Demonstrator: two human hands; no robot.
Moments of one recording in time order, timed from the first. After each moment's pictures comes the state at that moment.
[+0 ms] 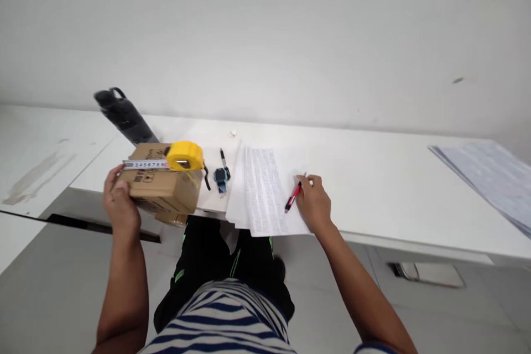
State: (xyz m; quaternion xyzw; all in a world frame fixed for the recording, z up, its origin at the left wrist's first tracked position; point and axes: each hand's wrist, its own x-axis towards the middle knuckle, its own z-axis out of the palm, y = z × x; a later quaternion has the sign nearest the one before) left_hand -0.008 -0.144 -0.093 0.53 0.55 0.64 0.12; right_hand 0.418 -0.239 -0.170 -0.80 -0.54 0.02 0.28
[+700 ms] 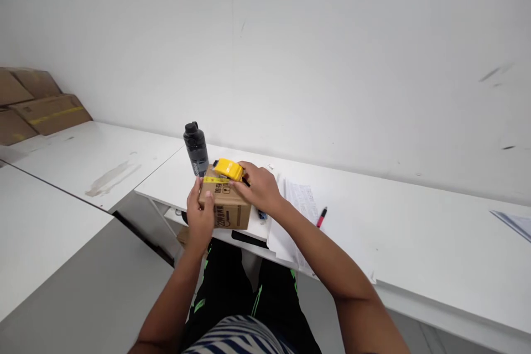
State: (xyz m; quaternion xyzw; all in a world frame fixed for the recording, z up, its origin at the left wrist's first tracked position) left_hand 0.017 -0.174 -0.098 0.58 0.55 0.60 0.09; right_hand 0.202 -0.147 -0.021 -0.50 -0.76 0.09 0.40
